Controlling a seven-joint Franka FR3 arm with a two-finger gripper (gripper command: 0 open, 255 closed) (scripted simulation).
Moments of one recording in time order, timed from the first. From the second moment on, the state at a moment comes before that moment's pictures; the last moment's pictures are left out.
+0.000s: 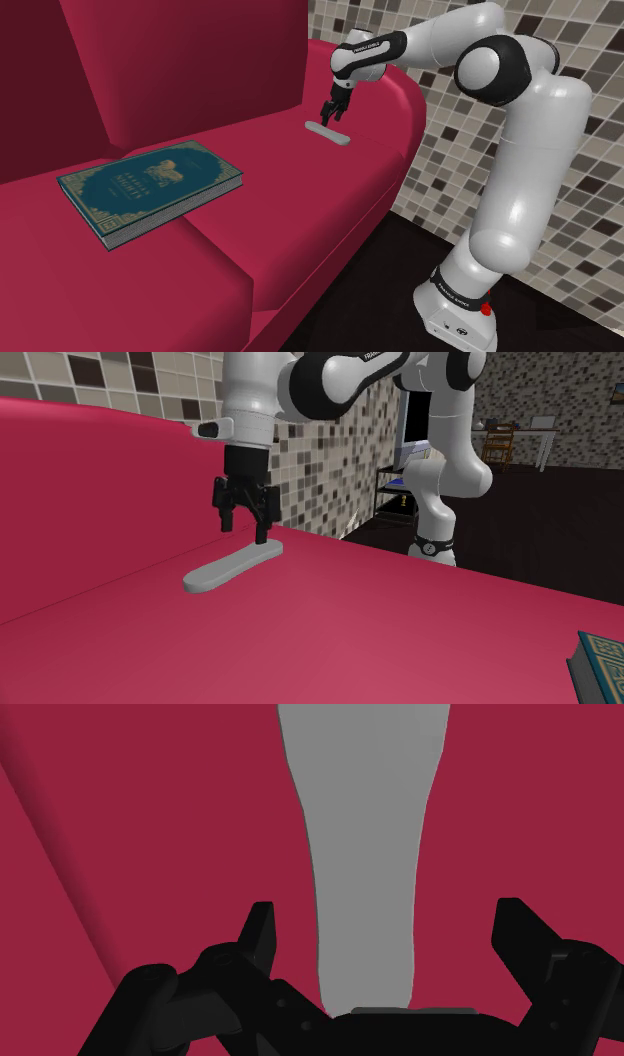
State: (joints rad) arm -0.09 0.25 -0.31 -1.76 0.12 2.14 -0.43
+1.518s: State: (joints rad) arm -0.10 0.32 -0.30 -1.77 0.15 2.22 -0.45
